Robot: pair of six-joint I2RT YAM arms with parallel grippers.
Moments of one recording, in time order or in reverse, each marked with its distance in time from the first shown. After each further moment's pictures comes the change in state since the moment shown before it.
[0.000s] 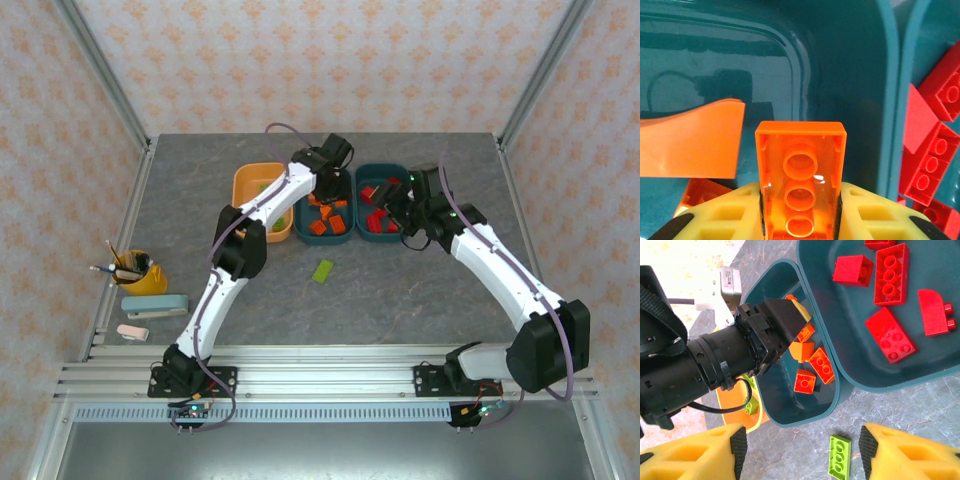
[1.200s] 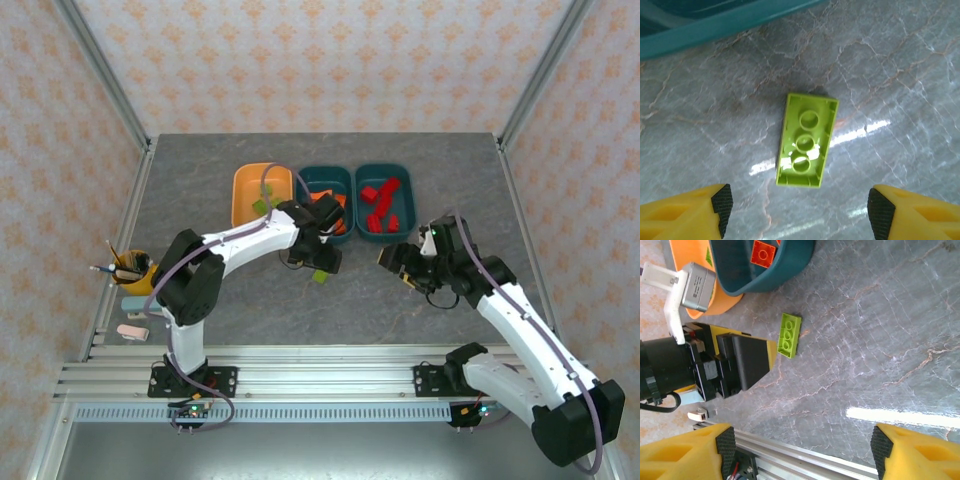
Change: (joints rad) left arm -0.197 -0.632 -0.975 0.090 -0.043 0.241; right arm -0.002 -0.408 -0.325 -0.243 -0.250 -0.166
